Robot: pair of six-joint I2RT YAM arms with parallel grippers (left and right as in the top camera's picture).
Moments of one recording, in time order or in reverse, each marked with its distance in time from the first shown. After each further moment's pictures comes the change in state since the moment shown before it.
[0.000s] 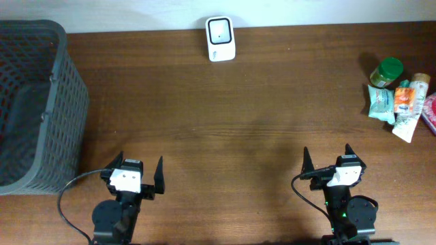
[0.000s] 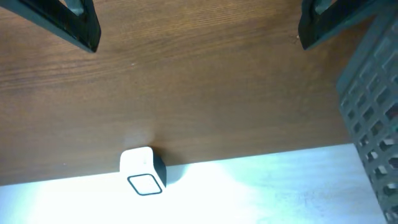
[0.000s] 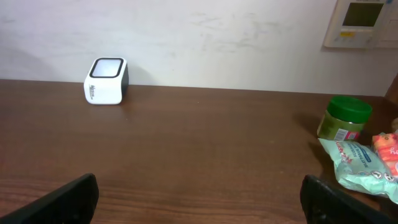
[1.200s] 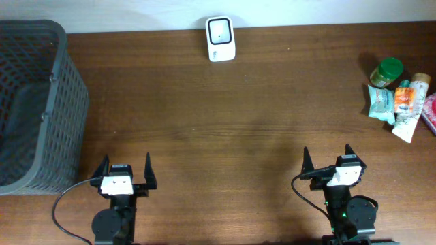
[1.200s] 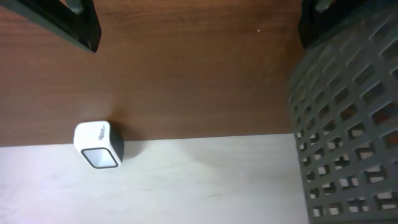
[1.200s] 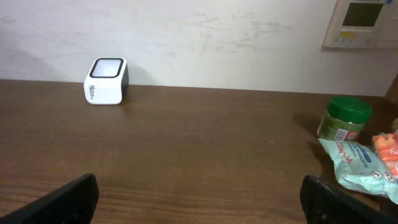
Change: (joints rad) left arm 0.040 -0.148 -0.095 0.067 -0.129 -0.025; right arm 0.000 0.000 0.000 0.000 0.000 0.000
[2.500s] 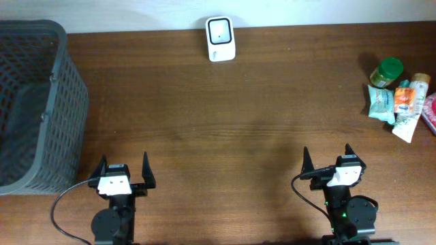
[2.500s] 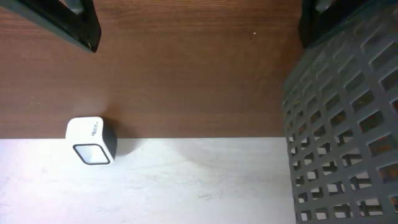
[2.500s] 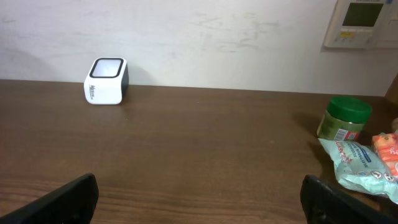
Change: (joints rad) left arm 0.013 0.000 0.000 0.000 -0.011 -0.029; right arm 0.000 0.000 0.000 0.000 0.000 0.000
